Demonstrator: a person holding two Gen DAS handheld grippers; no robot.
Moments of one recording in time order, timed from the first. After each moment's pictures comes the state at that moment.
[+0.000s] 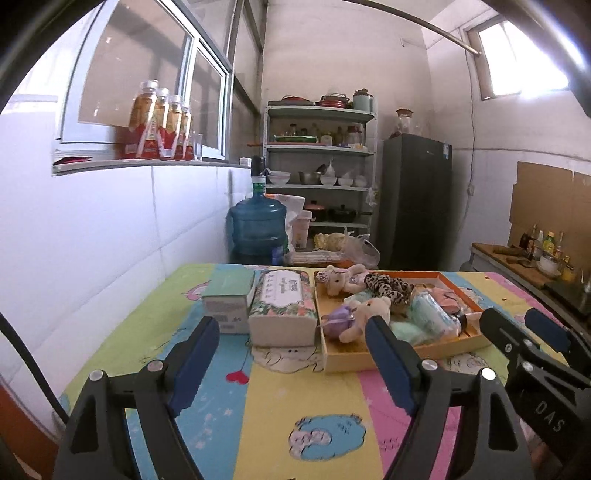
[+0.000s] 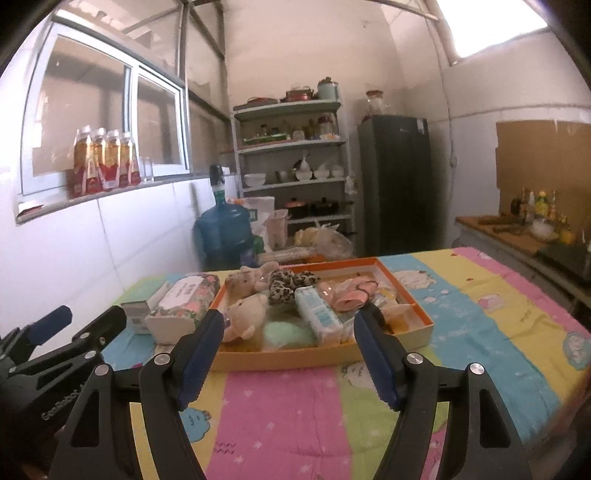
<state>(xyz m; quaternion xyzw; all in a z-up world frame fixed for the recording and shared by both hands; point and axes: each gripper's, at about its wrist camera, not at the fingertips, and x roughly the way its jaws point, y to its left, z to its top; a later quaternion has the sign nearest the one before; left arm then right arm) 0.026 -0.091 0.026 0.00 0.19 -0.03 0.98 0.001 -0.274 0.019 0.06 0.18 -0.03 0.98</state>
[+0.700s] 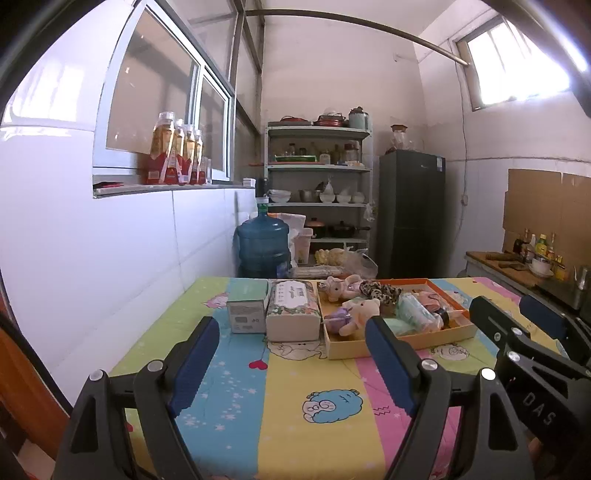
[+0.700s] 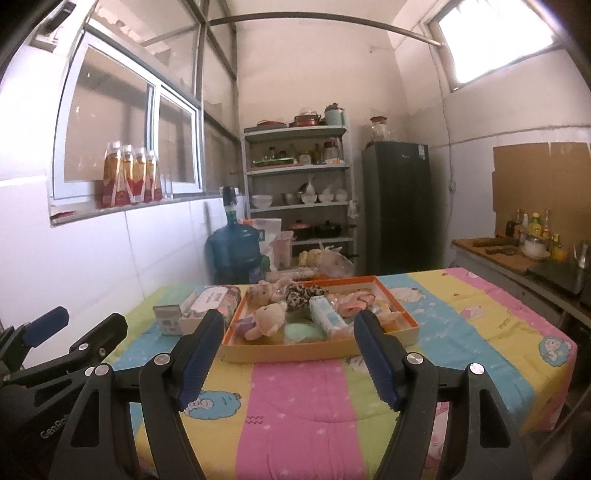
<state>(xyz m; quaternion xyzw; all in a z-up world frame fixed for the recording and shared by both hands) -0.041 -0.080 0.049 0.01 0.16 -0.03 0.99 -0.070 -0.247 0.040 0.04 0.13 -0.03 0.99</state>
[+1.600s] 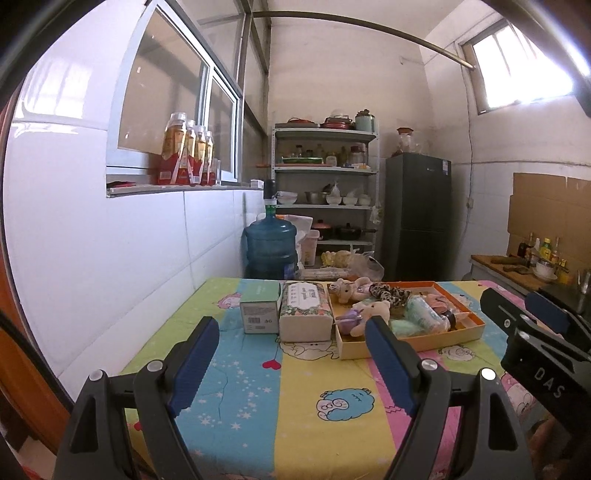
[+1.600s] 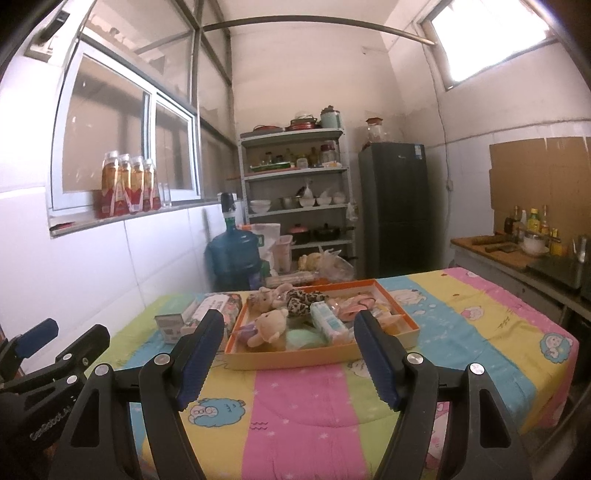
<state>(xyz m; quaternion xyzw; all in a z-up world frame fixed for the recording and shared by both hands) -0.047 -0.063 0.052 0.00 0.15 -0.02 0.99 -0.067 -0.250 0.046 0.06 0.13 -0.03 0.99</state>
